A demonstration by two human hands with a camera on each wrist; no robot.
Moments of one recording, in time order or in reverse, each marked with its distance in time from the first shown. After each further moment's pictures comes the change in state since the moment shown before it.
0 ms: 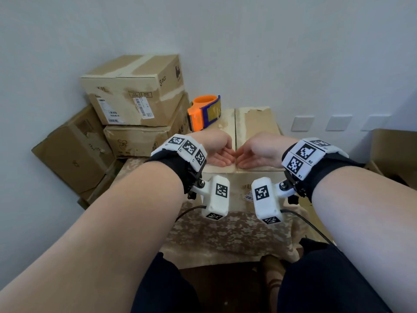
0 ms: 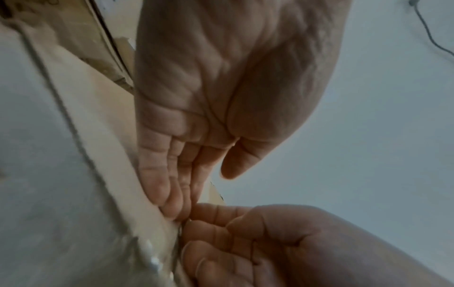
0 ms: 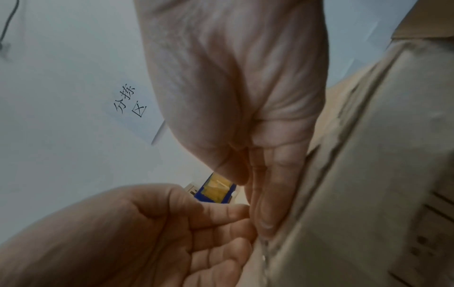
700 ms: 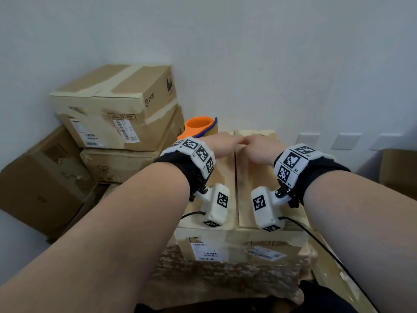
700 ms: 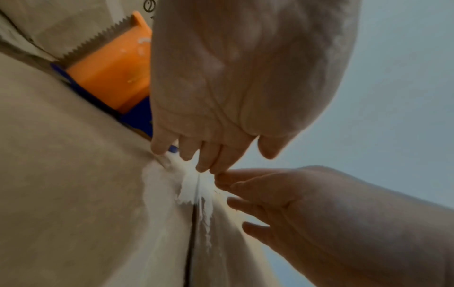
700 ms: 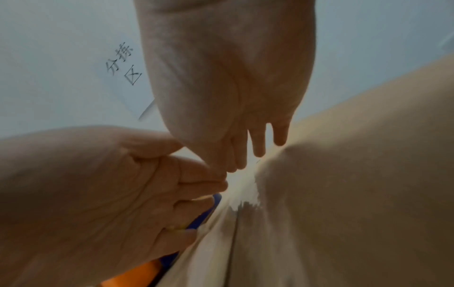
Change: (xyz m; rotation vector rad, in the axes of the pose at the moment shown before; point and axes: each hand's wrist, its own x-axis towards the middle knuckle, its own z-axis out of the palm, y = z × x) left_hand 0.084 0.072 -0.023 0.386 0.107 0.205; right_hand 0.096 -0.060 -0.041 -0.903 0.238 -0.229
